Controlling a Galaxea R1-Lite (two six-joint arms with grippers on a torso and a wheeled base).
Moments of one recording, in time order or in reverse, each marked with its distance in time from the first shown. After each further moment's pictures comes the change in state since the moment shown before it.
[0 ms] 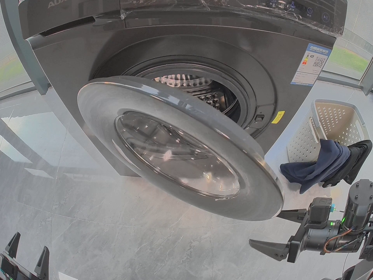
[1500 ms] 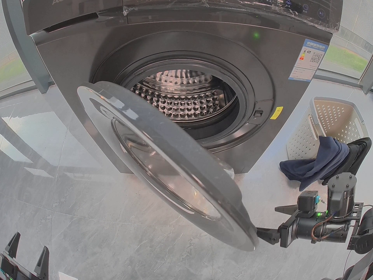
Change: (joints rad) left arm -0.002 0.000 0.000 0.000 0.000 -0.001; right arm -0.170 0.175 -0.026 -0.022 0.025 -0.041
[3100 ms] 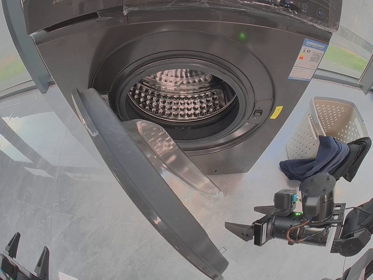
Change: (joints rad) left arm 0.000 0.000 0.000 0.000 -0.001 0.001; right arm 0.166 0.128 -0.136 -0.008 -0.119 0.161
